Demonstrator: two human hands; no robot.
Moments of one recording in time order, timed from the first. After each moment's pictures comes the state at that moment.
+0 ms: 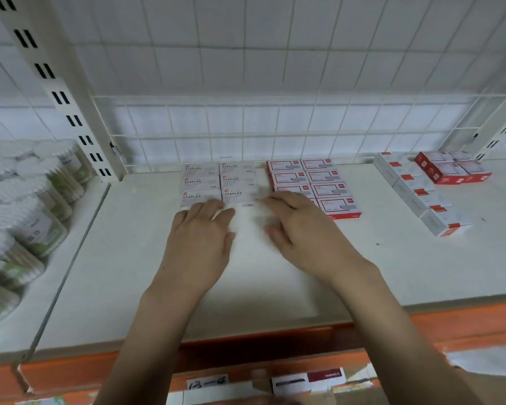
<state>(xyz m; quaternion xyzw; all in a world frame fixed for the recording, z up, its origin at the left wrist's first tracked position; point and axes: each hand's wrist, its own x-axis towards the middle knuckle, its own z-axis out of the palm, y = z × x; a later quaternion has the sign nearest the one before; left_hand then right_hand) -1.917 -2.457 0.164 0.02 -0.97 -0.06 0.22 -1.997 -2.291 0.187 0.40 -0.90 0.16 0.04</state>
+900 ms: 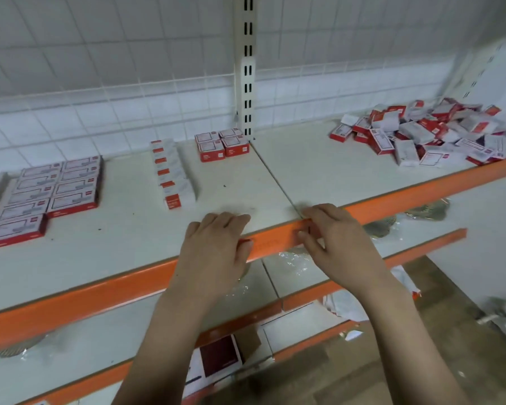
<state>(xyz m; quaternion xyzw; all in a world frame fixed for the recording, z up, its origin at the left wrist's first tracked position) -1.989 -2.032 0.173 -0.09 -0.98 -0.10 0.15 -2.022 -1.829 0.169 0.17 -0.96 0.20 0.09</state>
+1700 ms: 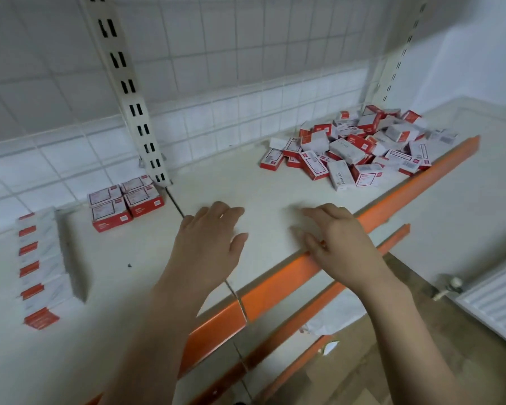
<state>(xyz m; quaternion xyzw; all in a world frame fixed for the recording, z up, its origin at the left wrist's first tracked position) -2.141 -1.941 0.189 -0.20 -0.97 -0.13 0.10 -2.118 -1.730 0.177 0.04 -0.98 0.18 0.09</state>
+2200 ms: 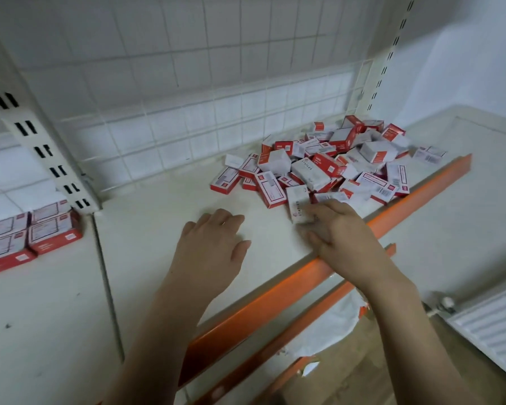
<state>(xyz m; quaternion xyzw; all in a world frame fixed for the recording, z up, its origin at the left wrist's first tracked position) -2.203 -1.823 0.182 -0.19 -0.97 -0.11 0.08 -2.195 -1.609 0.179 0.09 -0.98 0.18 0.09</state>
